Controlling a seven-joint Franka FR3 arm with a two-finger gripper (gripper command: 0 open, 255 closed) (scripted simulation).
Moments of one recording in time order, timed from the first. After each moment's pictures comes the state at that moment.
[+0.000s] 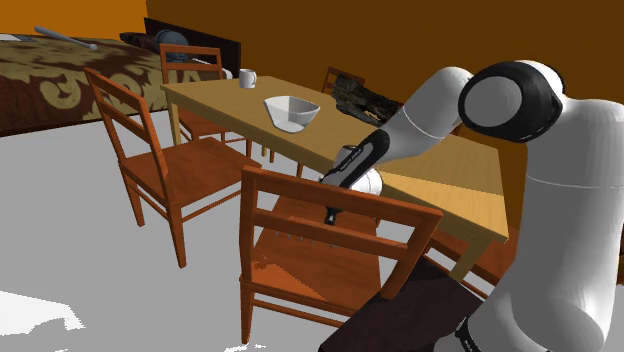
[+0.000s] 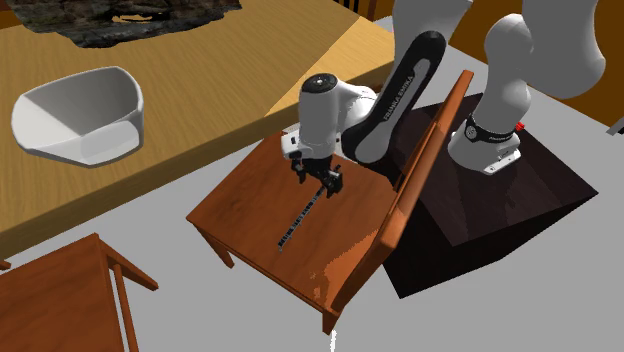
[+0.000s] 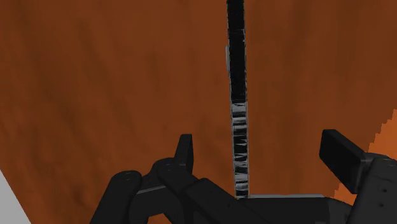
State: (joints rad) arm 0.07 0.41 -0.11 -2.33 0.24 2.75 -0.90
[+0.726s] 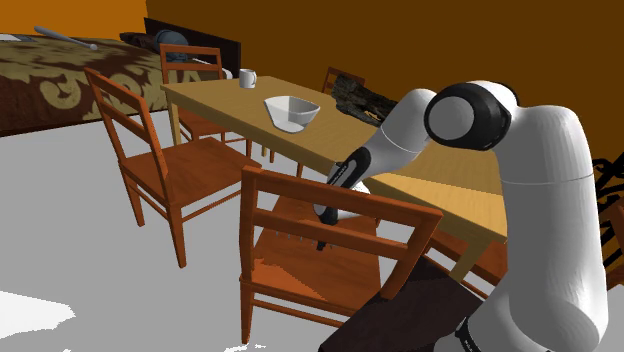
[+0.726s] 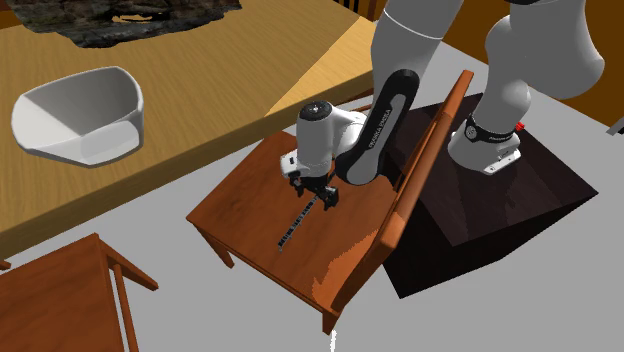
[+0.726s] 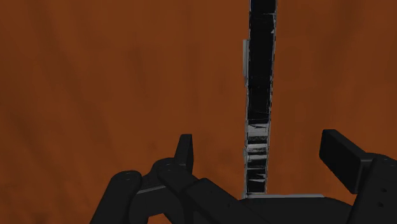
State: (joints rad) arm 0.03 0.59 -0.06 -2.25 0.28 2.86 -0.97
